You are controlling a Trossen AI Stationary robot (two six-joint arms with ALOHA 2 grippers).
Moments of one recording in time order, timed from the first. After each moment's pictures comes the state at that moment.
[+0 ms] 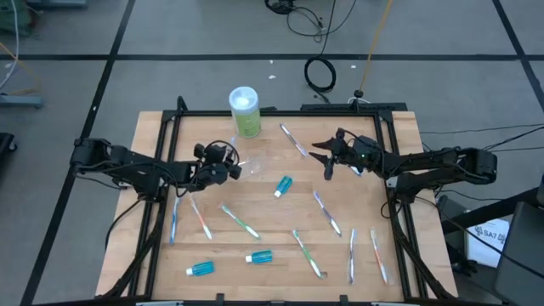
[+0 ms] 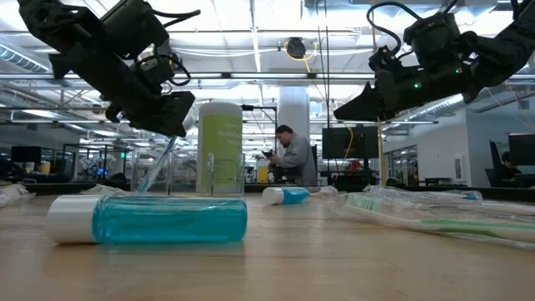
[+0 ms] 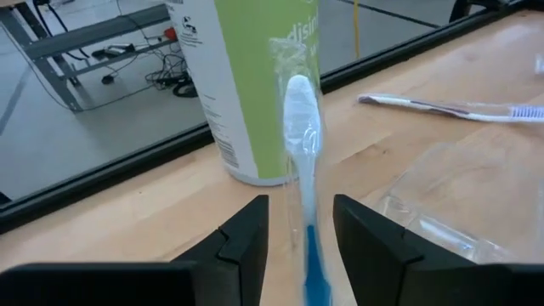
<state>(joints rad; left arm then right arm) 0.00 1.30 0.49 0.10 -0.94 -0.52 -0.37 1.18 0.31 0.69 -0.03 -0.06</state>
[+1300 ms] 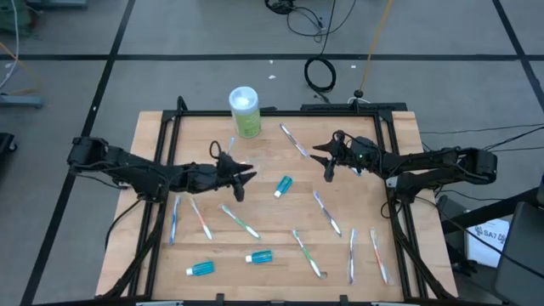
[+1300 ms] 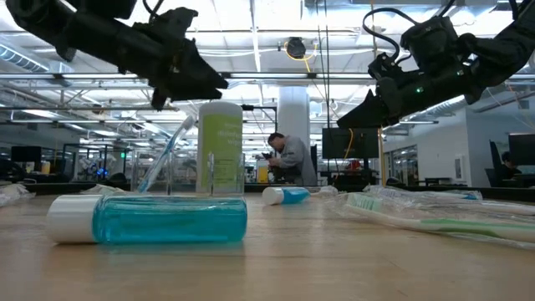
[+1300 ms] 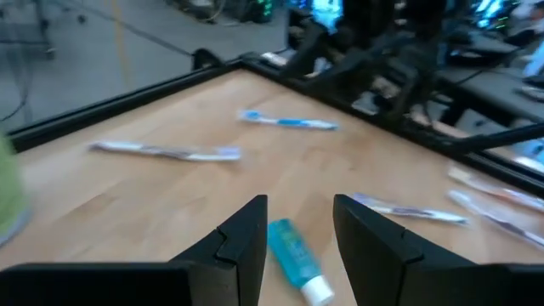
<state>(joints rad) -0.09 1.30 0.49 0.55 -0.42 -0.37 -0.37 1.18 0.31 0.62 -0.03 -0.06</state>
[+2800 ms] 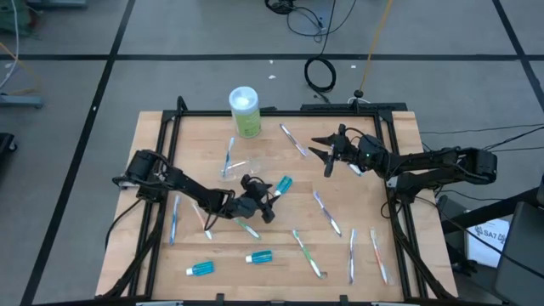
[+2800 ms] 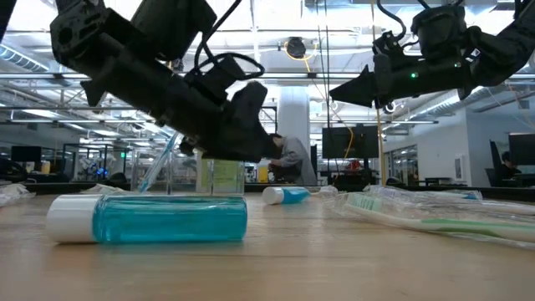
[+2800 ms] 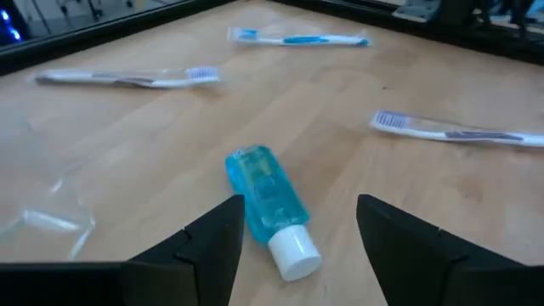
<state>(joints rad) -0.25 1.91 0.78 0.63 -0.70 -0.44 -0.37 1.18 0.31 0.85 -0.03 -0.08</state>
